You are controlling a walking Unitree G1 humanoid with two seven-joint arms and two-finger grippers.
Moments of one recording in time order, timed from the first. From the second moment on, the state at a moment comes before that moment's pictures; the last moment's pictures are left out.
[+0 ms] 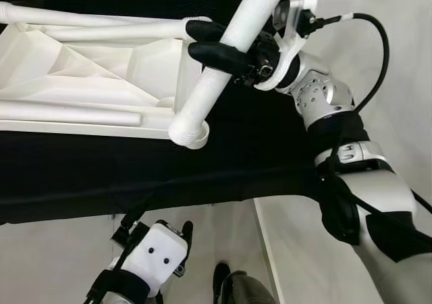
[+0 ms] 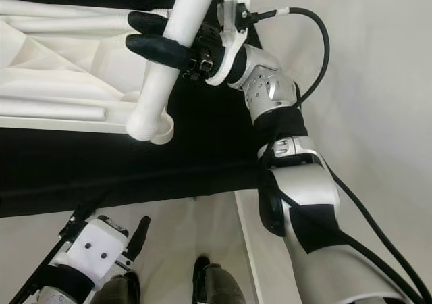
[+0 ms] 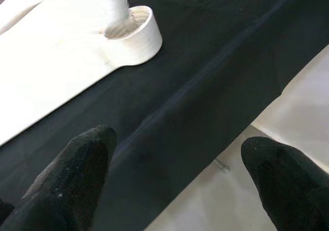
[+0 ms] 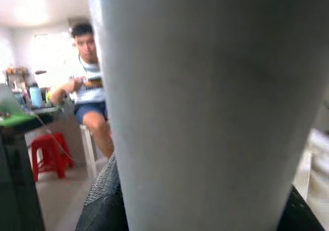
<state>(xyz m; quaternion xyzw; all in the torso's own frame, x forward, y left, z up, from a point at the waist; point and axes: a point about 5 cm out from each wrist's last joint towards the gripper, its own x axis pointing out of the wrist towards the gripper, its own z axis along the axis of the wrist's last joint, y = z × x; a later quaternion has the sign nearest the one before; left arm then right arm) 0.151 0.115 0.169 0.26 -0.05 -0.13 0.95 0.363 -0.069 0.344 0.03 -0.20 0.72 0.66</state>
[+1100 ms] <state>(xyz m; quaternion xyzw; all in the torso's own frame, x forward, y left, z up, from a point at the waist) 0.154 0.100 0.177 0.26 -0.08 -0.14 0.95 0.370 -0.055 0.362 -0.07 -0.18 0.71 0.68</state>
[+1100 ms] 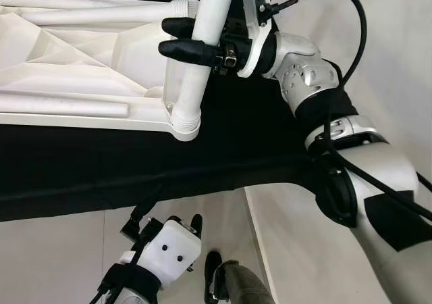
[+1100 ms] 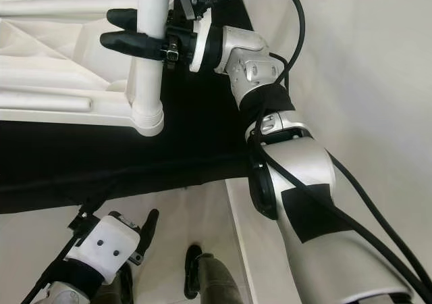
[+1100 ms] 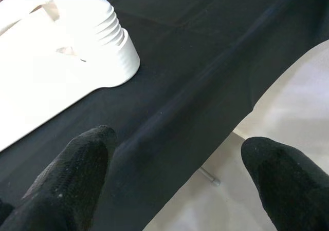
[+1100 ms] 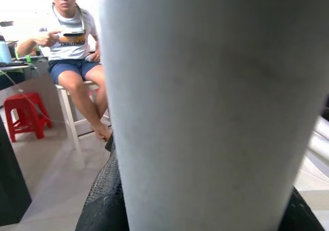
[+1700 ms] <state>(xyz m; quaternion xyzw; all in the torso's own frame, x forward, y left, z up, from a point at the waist) 0.155 0.096 0.179 0.26 -0.09 -0.13 0.95 0.351 -0.030 0.368 -0.20 -0.15 0.77 0.58</state>
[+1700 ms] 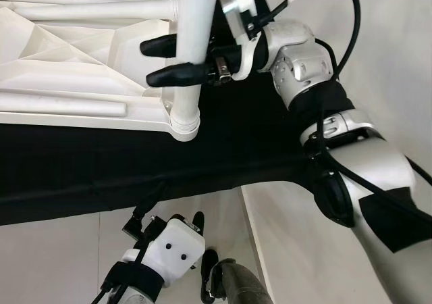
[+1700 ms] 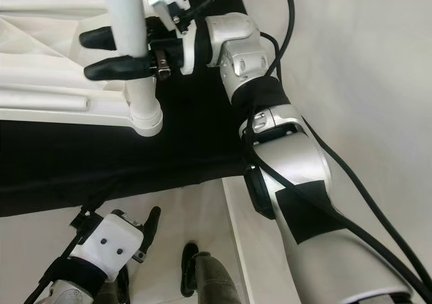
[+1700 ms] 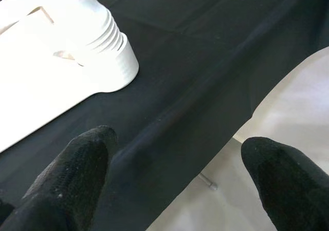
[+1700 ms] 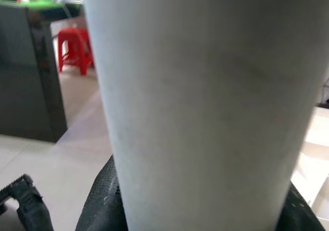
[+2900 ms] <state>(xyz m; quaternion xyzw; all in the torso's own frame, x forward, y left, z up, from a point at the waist) 0.157 0.096 0.181 0.26 -0.09 -0.13 0.95 0.381 -0.032 0.354 -0.08 -0.16 0.59 0.79</state>
